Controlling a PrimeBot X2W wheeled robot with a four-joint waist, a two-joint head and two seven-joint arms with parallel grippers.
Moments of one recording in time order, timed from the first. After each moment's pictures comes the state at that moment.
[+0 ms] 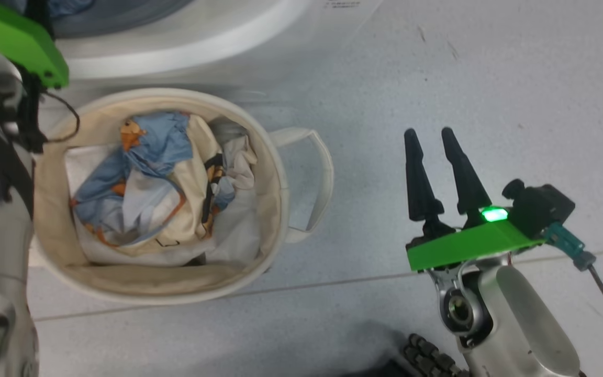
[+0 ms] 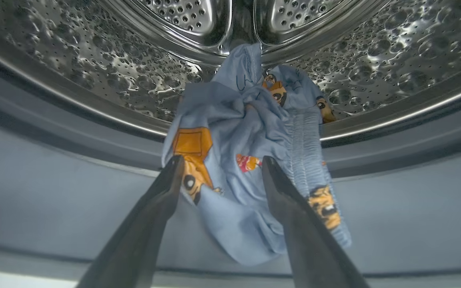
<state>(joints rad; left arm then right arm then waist) -1.16 0.23 -0.02 0.90 -0.18 -0.02 0.01 -0.38 -0.05 0.31 0.13 0.52 0.13 -0.25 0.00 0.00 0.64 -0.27</state>
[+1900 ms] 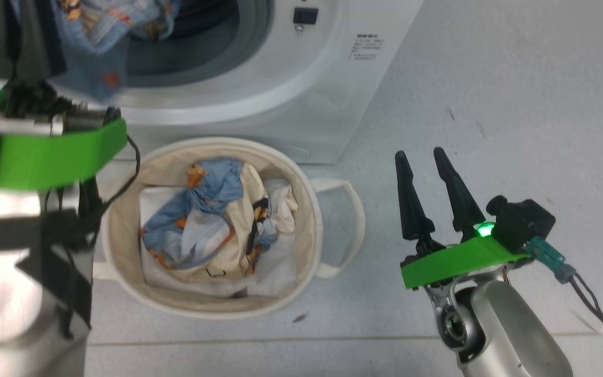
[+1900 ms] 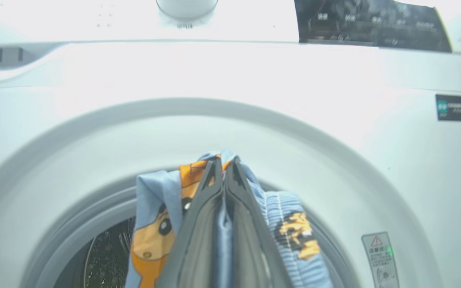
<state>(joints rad) -0.73 0.15 -0.03 -0.01 -0.09 0.07 -0.26 -0.35 -0.05 0.33 0.17 0.44 0.13 -0.25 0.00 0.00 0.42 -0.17</state>
